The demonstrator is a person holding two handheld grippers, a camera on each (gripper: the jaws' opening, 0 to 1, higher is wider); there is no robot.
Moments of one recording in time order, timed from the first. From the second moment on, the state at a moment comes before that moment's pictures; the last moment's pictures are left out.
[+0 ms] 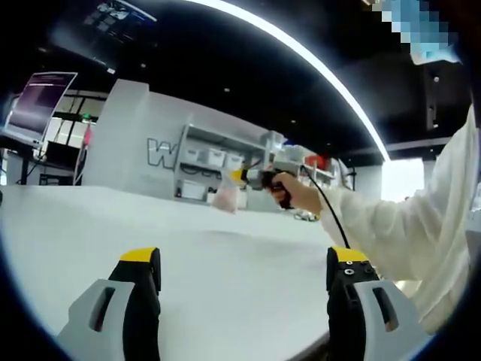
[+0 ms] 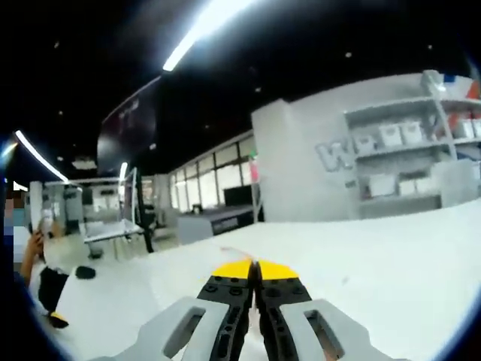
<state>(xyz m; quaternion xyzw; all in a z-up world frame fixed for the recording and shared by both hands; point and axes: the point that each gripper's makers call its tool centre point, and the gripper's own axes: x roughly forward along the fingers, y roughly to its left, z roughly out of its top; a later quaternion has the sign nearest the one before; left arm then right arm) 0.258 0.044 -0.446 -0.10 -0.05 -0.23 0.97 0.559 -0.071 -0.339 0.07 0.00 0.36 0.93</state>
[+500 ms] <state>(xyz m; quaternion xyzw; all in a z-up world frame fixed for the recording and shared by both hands) 0.259 0.050 -0.449 -0.10 -0.04 -0.22 0.97 0.577 -0.071 -0.335 0.09 0.01 0.34 0.93</state>
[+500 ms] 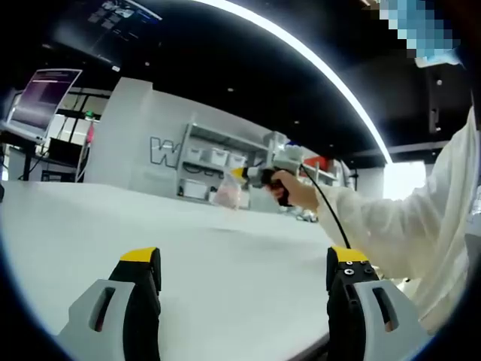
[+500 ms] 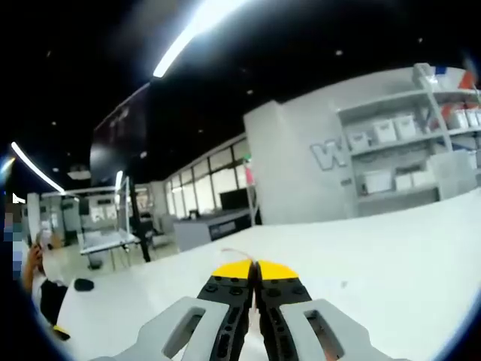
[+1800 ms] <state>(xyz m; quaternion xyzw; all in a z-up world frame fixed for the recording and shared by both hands) 0.262 0.055 -0.447 -0.10 -0.04 -0.22 0.97 0.652 -0.046 -0.367 -0.02 0.03 0.29 0.95</state>
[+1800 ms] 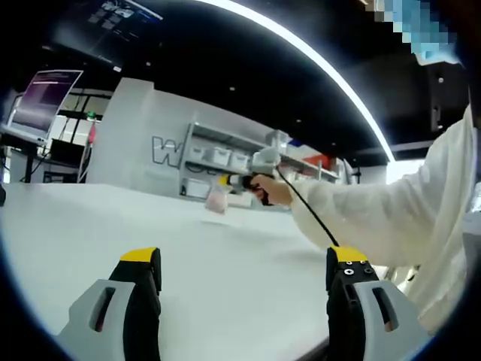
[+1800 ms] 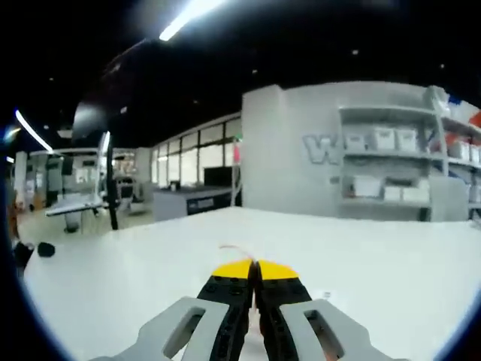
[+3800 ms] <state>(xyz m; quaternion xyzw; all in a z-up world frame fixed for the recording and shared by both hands) 0.259 0.052 -0.450 -0.10 -0.04 -0.22 0.97 0.649 -0.006 -0.450 -0.17 0.06 0.29 0.94</state>
